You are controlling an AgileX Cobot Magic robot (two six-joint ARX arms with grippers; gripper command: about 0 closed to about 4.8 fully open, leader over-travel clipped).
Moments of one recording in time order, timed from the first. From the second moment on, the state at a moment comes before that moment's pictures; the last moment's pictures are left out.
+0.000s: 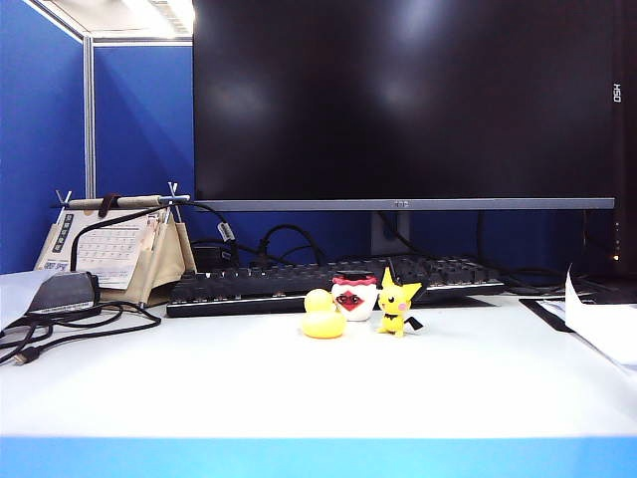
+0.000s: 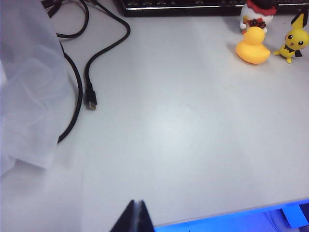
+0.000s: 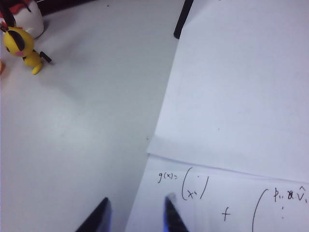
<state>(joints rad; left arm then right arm) -0.84 0.01 0.12 -0.59 -0.47 -0.42 0.38 0.35 0.01 -0.12 0.19 0.36</state>
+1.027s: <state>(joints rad) -0.84 0.05 0.33 -0.22 -0.26 -0.24 0.38 0.35 0.01 -0.12 0.19 0.36</state>
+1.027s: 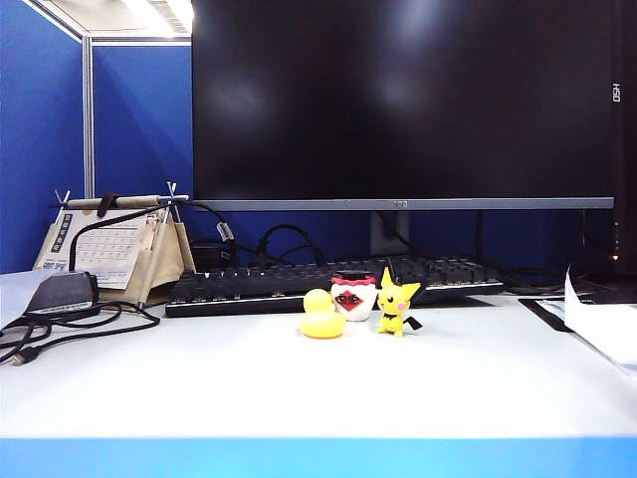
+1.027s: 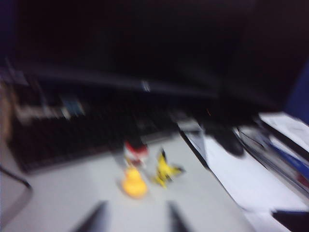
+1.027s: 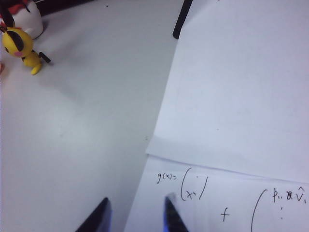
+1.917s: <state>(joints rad) -0.73 1.24 1.25 -0.50 -0.19 -0.02 0.38 0.35 0.01 -0.12 0.18 0.36</state>
